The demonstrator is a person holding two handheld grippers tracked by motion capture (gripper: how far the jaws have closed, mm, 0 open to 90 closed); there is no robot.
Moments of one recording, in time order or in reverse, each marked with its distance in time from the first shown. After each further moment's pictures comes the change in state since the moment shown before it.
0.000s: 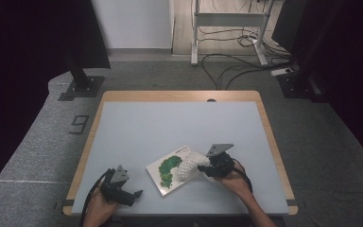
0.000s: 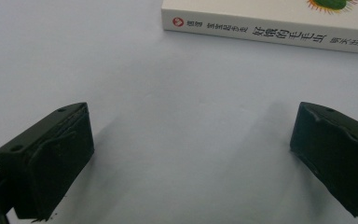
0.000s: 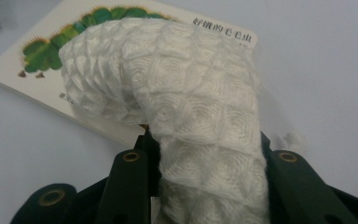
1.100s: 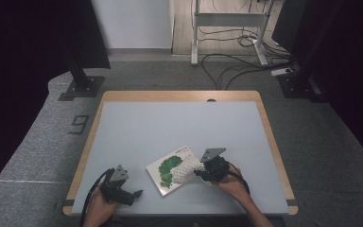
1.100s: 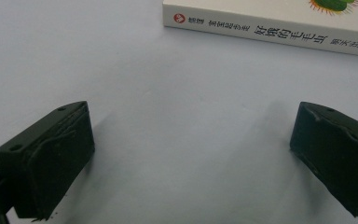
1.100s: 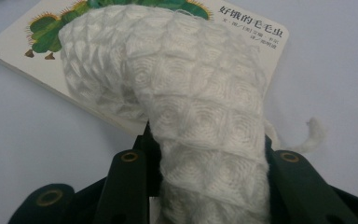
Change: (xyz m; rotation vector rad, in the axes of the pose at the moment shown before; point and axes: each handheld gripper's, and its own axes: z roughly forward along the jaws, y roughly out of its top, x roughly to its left) left arm 0.002 0.000 0.001 0.004 -0.017 -0.016; right arm 0.016 0.002 0.010 0.054 0.004 -0.074
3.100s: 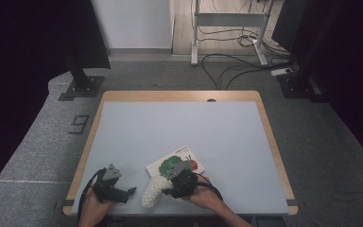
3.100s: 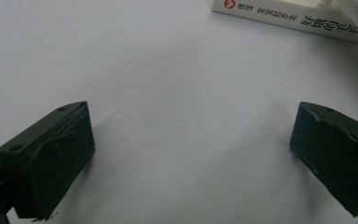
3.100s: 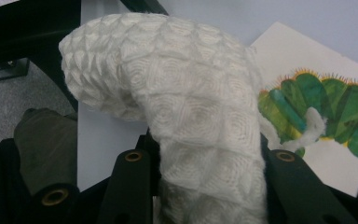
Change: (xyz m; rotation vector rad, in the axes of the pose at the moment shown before) left arm 0.013 -0.011 -0.010 -0.001 0.068 -0.078; right arm 0.080 0.051 0.045 -0.022 0.261 -0.149
